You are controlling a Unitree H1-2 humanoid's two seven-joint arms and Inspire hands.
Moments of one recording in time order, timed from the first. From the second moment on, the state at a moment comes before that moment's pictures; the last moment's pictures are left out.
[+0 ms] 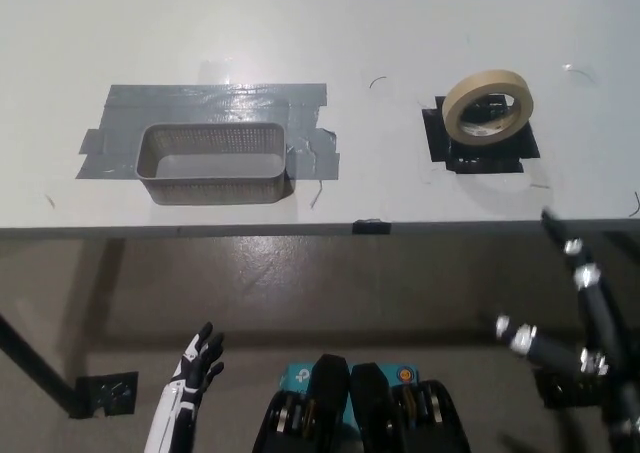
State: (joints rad) left_arm 0.16 0.01 -0.05 -0.02 0.07 -0.16 -0.03; right_arm -0.10 -0.19 0.01 -0.15 -0.27 -0.19 0.02
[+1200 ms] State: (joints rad) left_arm 0.16 0.02 -0.04 -0.02 0.09 -0.16 -0.04; right_arm -0.88 -0.36 0.31 0.62 -0.74 0.08 0.01
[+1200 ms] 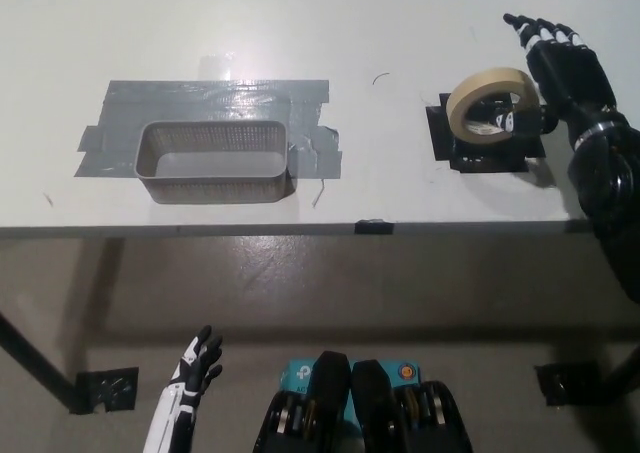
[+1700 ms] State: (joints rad) left_arm 0.16 0.03 -0.05 -0.02 0.10 -0.16 -0.04; right_arm -0.97 -0.34 0.36 0.75 -0.73 0.10 0.02
